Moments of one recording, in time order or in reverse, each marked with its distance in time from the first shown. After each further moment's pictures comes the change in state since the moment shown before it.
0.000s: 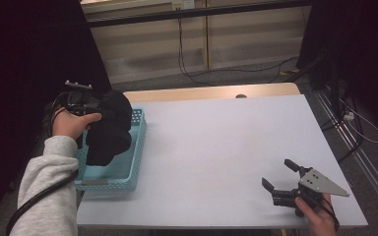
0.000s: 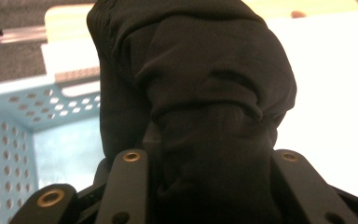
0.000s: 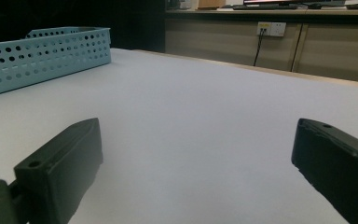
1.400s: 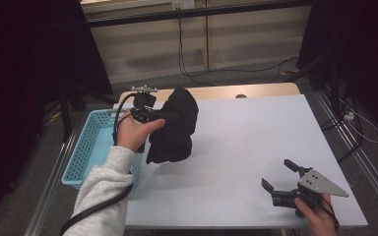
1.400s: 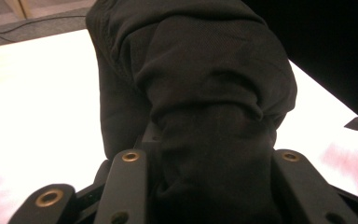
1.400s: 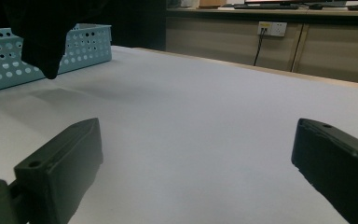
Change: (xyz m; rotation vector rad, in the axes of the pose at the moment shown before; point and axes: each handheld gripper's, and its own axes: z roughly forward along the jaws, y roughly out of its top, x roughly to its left) left arm -0.150 -0.006 0.067 -0.101 -0.294 0.191; right arm 0.002 0.001 -0.001 0.008 0.000 -0.018
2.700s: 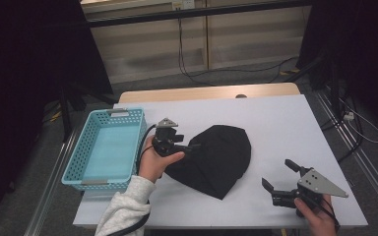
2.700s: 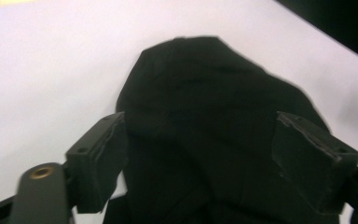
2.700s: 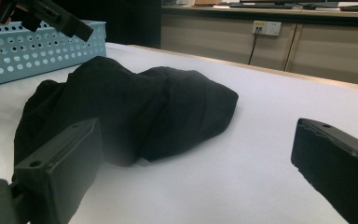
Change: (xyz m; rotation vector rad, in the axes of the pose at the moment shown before) left arm -0.016 -0.079 0.056 0.030 -0.021 0.056; right arm 0.001 0.001 0.000 0.011 -0.023 -0.016
